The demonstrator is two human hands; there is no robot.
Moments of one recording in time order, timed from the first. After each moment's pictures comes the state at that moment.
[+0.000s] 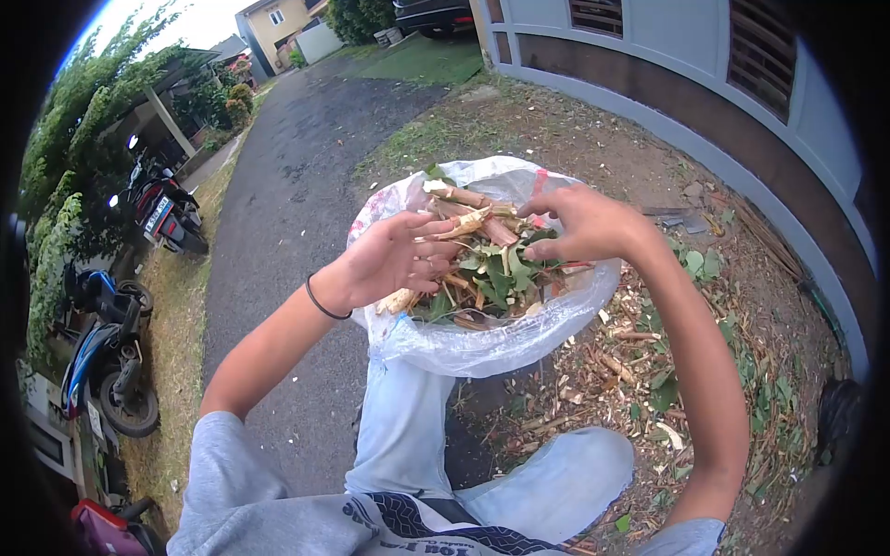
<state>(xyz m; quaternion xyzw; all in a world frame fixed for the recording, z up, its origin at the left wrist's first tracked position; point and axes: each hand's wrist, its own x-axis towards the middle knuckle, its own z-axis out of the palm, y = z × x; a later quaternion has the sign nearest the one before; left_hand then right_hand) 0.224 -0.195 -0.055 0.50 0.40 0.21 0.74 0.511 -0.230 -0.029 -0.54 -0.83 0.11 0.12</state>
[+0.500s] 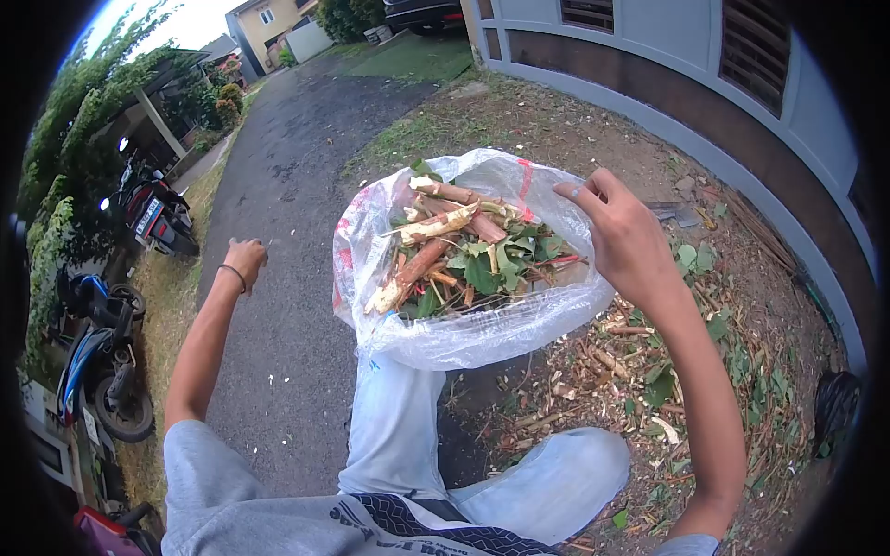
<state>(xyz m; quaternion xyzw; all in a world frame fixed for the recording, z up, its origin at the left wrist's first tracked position) -0.028 -0.115 -0.081 0.79 0.52 -0.17 -0.28 0.532 -0.280 -0.049 -0.53 -0.77 -0.14 0.32</state>
